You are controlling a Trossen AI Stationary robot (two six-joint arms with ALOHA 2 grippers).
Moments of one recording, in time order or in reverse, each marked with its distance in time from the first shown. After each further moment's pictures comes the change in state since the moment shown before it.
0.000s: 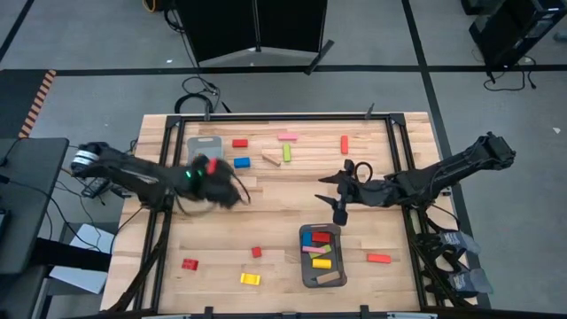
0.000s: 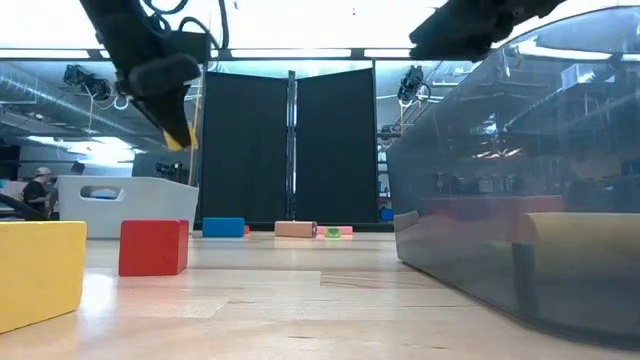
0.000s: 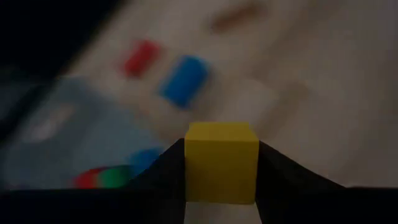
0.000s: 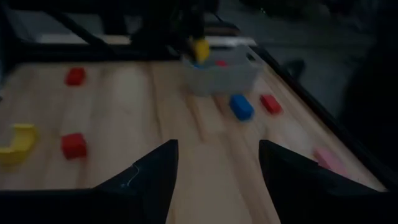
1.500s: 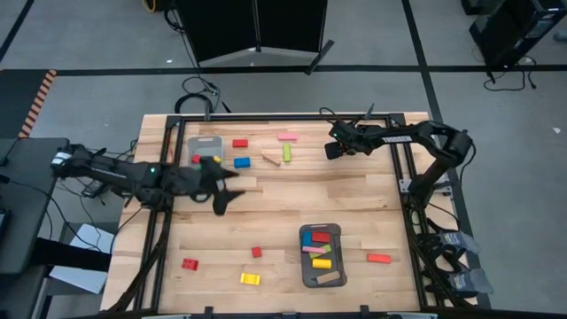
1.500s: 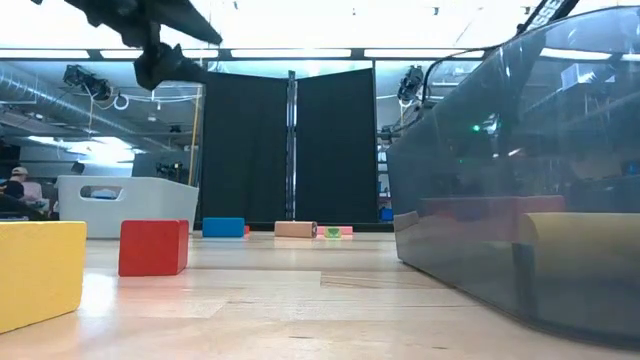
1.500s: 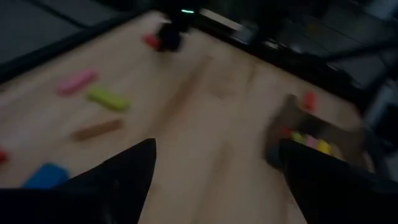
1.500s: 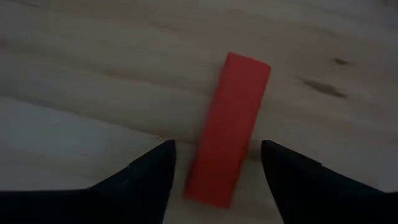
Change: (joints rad) left arm -0.008 -0.416 -0.260 0.705 0.236 0.263; right arm -0.928 0.513 0.060 -0.359 -0.253 0.531
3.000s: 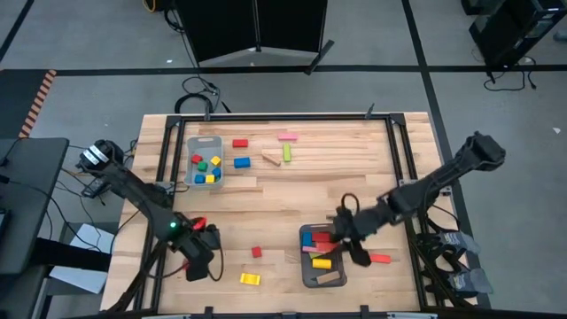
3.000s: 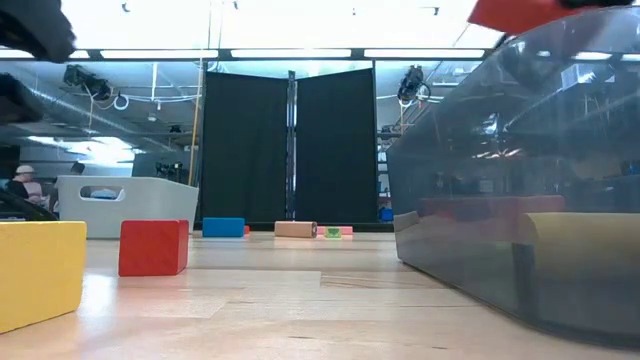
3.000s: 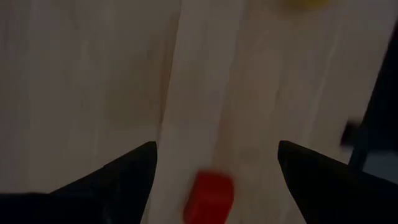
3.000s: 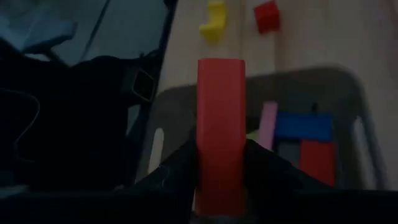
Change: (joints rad) left arm -0.542 0.501 0.169 -0.490 0.432 -0.429; right arm 1.086 -0.374 -0.002 0.189 -0.347 -0.132
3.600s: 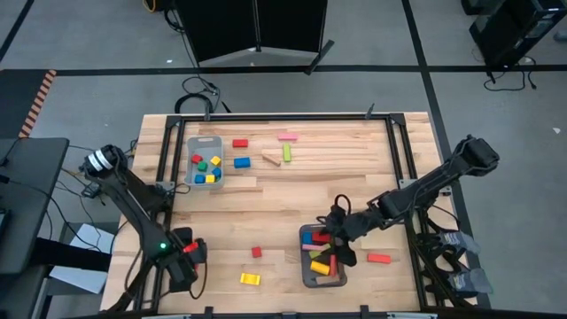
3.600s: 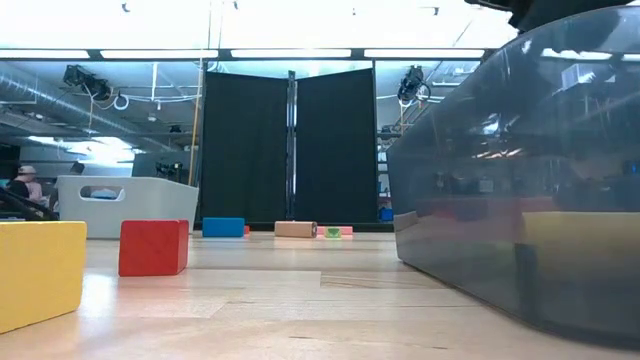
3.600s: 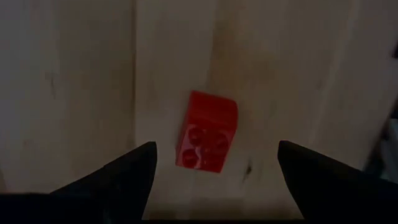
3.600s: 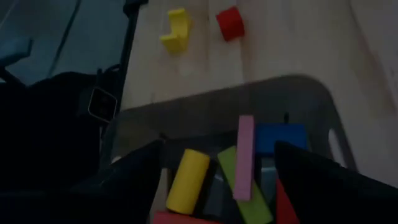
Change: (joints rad) left arm -0.212 0.087 0.012 -0.078 0.039 -0.131; right arm -0.005 0.114 0.000 0.087 0.108 0.035
